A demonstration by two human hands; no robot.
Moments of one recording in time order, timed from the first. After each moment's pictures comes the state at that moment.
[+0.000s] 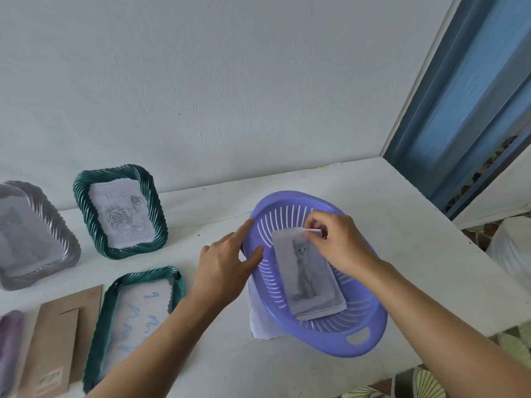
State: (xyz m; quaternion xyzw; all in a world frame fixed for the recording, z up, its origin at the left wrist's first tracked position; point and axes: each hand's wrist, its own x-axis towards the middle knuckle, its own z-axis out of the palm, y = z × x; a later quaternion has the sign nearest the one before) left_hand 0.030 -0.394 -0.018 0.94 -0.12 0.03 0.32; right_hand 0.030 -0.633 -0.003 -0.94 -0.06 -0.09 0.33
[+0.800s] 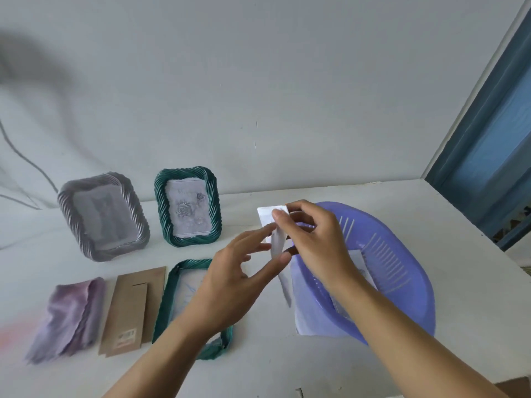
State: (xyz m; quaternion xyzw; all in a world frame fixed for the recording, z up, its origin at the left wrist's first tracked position) left_hand -0.048 -0.327 0.057 0.84 -0.15 0.02 0.53; right_hand -0.011 -0.487 0.069 -0.76 -0.05 -0.10 0.64
